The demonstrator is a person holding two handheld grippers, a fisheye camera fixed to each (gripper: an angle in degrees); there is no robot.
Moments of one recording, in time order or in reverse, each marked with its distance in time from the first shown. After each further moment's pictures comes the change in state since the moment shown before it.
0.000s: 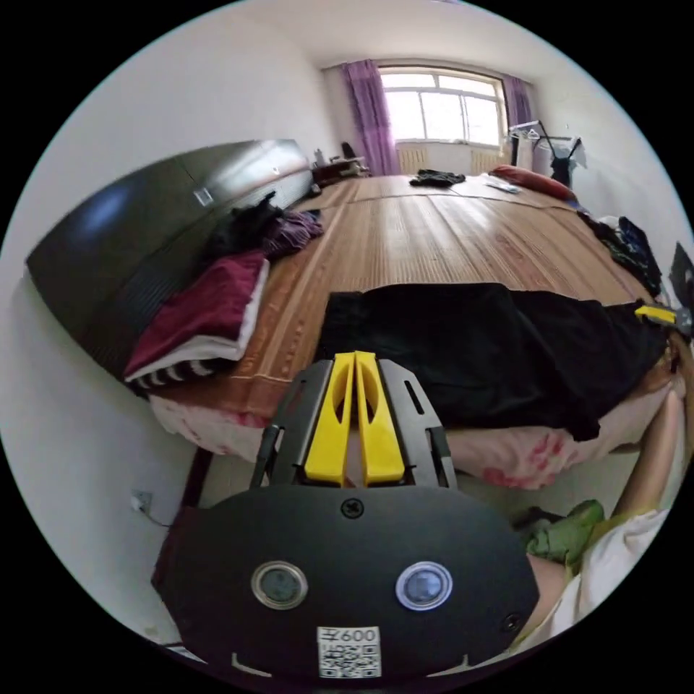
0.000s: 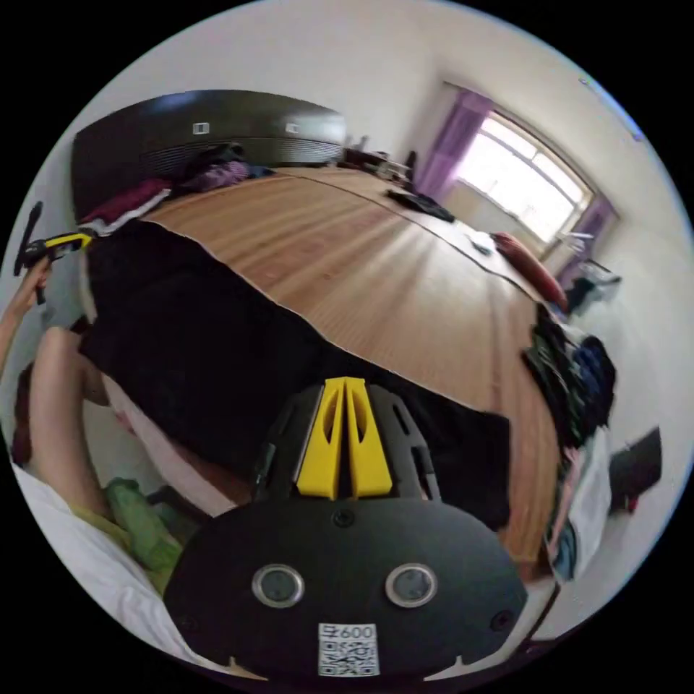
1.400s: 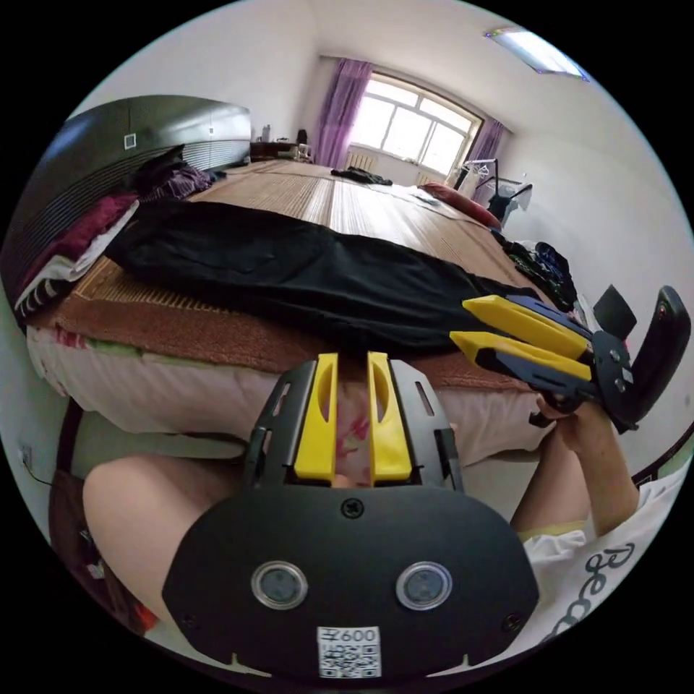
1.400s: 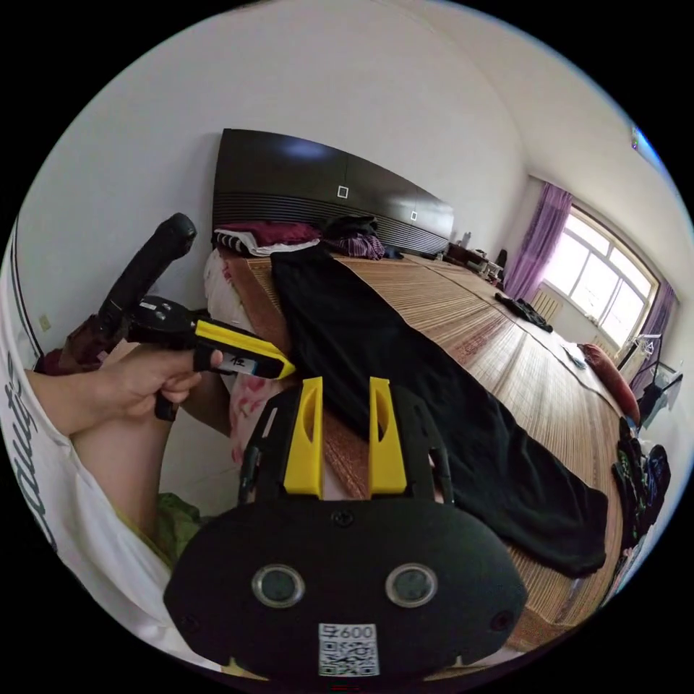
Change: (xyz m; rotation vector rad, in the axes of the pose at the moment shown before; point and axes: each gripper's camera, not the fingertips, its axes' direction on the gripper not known) left arm 0.248 0.000 -0.067 0.053 0.301 -0.149; right arm -0.117 0.170 -0.109 0.442 -0.439 -0.347
